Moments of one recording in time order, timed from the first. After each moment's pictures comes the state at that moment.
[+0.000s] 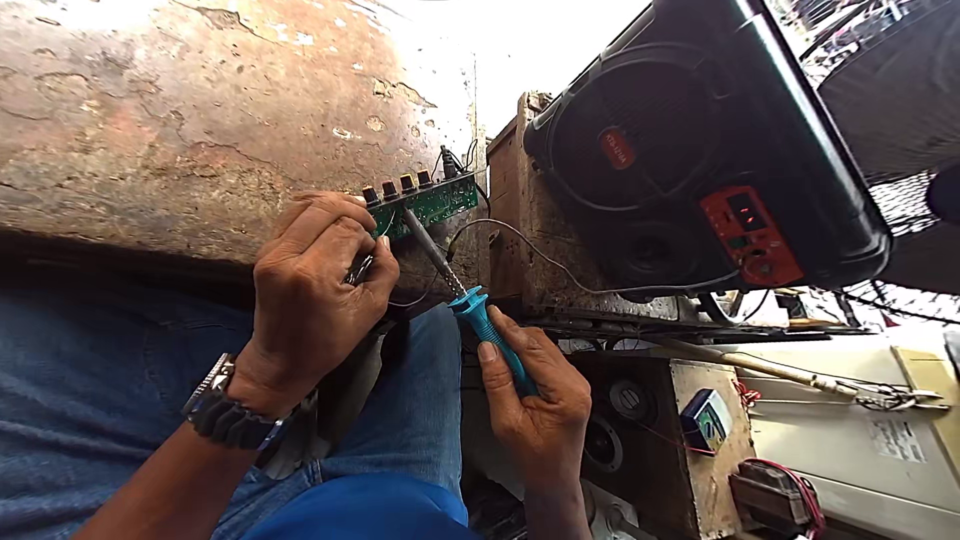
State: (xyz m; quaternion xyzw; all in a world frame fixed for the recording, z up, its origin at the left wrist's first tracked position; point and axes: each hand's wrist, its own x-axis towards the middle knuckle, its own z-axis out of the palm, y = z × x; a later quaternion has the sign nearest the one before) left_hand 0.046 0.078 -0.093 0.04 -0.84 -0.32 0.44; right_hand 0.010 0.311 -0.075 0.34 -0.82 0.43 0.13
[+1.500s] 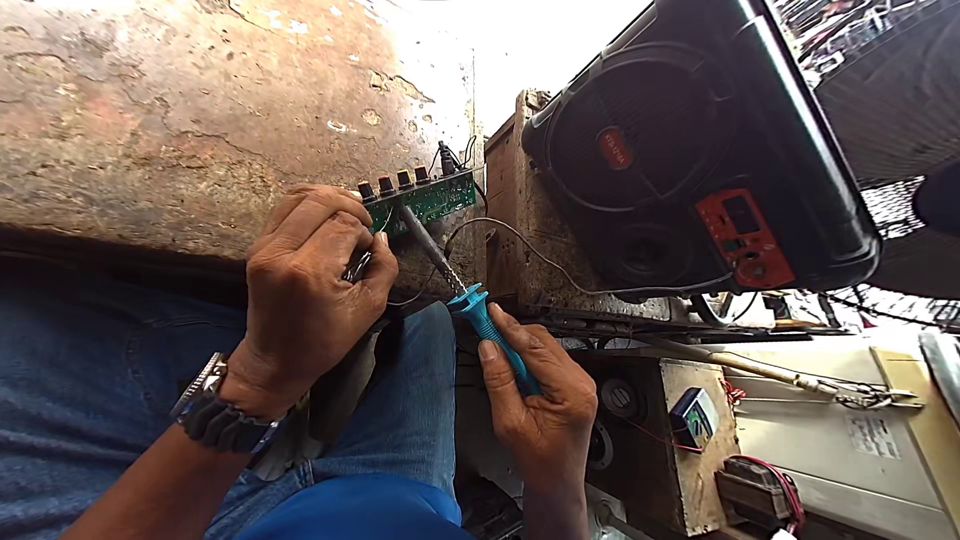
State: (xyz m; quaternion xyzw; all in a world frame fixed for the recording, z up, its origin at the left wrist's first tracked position) left_hand 0.045 0.080 -0.092 0.05 -0.84 -0.31 0.44; right_hand 0.007 0.312 -0.068 0.35 -0.83 0.43 0.12
